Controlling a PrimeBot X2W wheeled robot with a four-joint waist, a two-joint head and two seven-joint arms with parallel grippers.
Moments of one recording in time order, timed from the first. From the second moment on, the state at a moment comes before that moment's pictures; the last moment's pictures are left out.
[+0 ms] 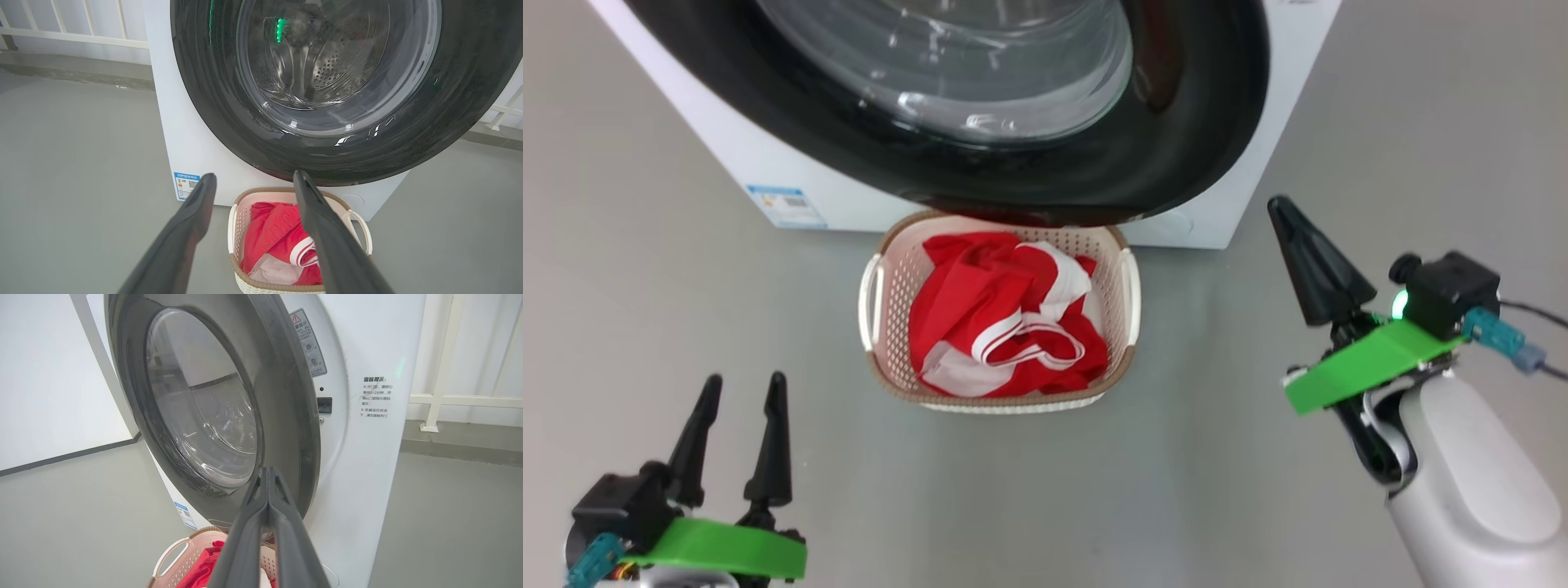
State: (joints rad) left arm -0.13 0.14 -0.08 0.19 -0.37 -0.13 -0.25; right arm -0.48 -0.23 0.24 0.28 0.38 0.13 -0.26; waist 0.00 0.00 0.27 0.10
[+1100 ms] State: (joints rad) left arm -0.28 0.12 -0.18 0.13 -0.40 -0.13 -0.25; right arm -0.81 -0.25 0.14 0.40 0.38 0.13 -0.26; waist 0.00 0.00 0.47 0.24
